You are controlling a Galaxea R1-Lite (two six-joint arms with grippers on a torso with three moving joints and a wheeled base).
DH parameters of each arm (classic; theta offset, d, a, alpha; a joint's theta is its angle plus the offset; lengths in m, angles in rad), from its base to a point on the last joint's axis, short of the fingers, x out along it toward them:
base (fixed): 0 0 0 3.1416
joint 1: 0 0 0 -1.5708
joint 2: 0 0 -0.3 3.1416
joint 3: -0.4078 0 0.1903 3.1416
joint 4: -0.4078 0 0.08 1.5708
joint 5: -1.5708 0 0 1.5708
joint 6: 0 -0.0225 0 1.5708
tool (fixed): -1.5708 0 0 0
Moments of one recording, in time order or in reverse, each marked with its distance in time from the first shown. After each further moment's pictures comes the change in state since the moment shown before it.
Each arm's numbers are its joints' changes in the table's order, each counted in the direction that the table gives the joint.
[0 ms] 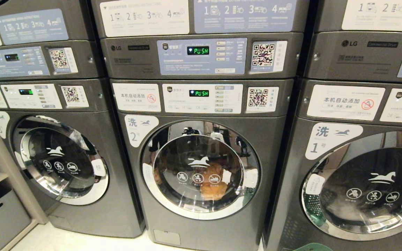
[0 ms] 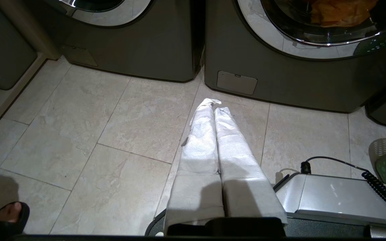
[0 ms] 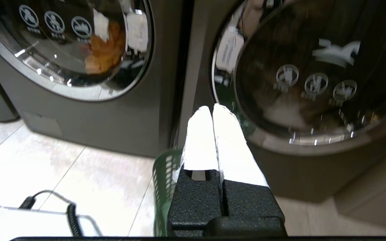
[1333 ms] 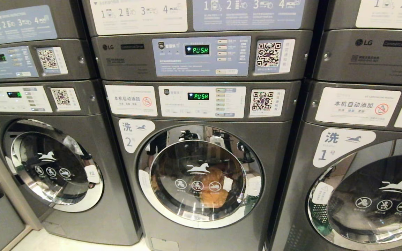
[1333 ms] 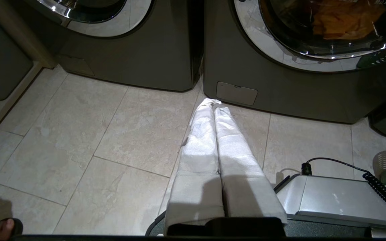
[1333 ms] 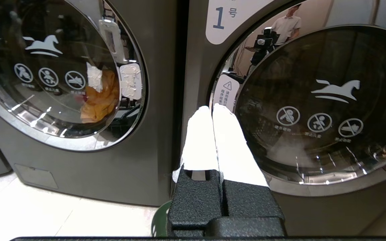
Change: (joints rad) left arm 0.000 -0.001 0.006 0.009 0.000 -0.002; right arm 0.001 0.023 0.096 0.250 0.025 -0.055
